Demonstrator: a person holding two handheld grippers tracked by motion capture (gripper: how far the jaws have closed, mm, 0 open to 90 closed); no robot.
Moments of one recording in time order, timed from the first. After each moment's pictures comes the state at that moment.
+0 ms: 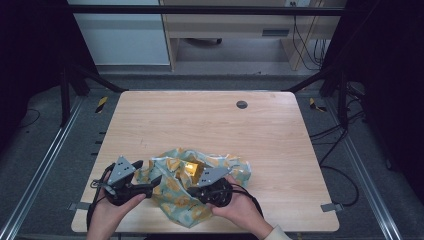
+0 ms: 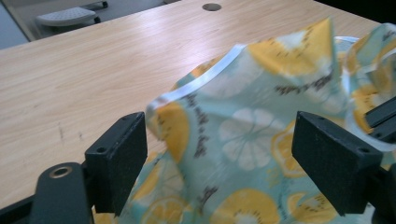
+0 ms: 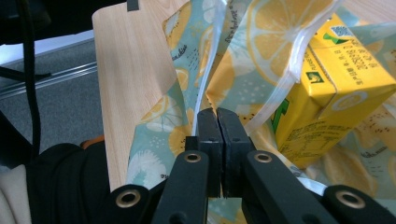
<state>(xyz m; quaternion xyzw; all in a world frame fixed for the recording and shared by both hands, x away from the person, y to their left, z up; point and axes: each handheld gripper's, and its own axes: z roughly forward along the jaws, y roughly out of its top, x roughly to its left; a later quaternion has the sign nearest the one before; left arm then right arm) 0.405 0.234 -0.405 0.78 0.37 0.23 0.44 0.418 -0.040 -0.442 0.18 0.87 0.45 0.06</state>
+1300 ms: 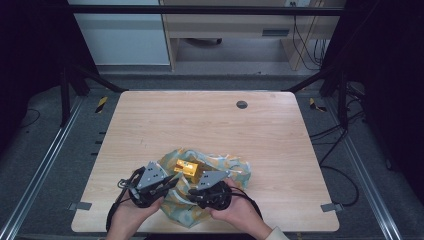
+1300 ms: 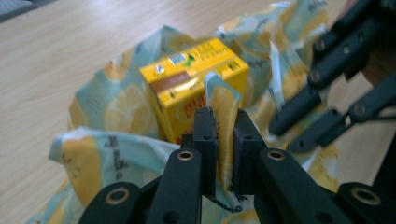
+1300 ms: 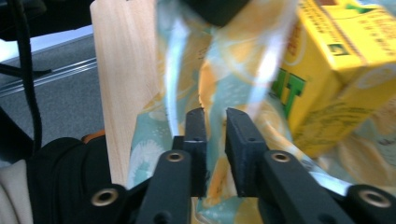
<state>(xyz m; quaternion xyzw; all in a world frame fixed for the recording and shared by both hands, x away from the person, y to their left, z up) 0.397 0.186 -0.415 0.84 0.30 0.18 0.41 0.414 -0.039 -0.452 0.18 0.88 0.44 0.06</state>
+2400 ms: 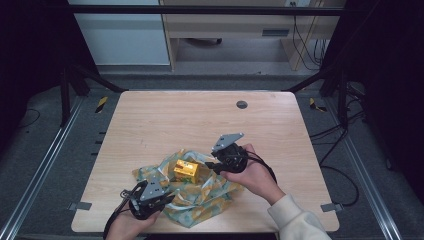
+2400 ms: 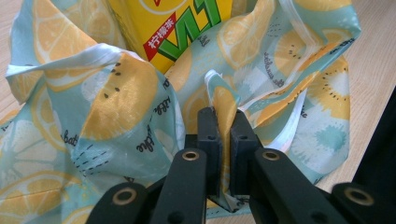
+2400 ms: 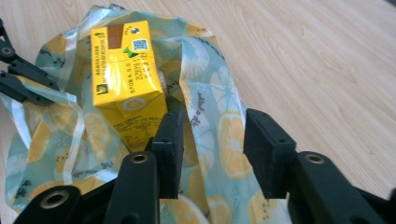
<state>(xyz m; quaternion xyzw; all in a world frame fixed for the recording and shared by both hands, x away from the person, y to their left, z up) 0.390 0.196 -0.459 0.88 0.29 0.14 0.36 0.487 -0.077 -0.400 0.24 0.89 0.37 0.13</state>
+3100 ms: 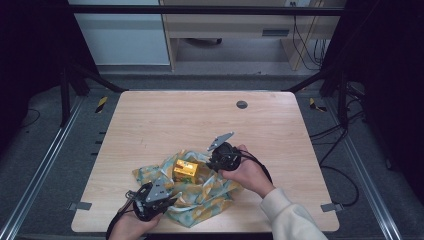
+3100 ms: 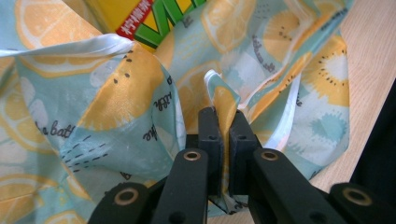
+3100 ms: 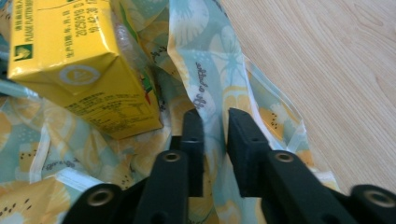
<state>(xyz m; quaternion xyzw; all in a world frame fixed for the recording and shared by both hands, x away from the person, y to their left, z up) 0.389 0.187 -0.467 0.89 0.28 0.13 0.33 0.509 -0.067 -0.431 0.26 0.91 0.32 0.09</state>
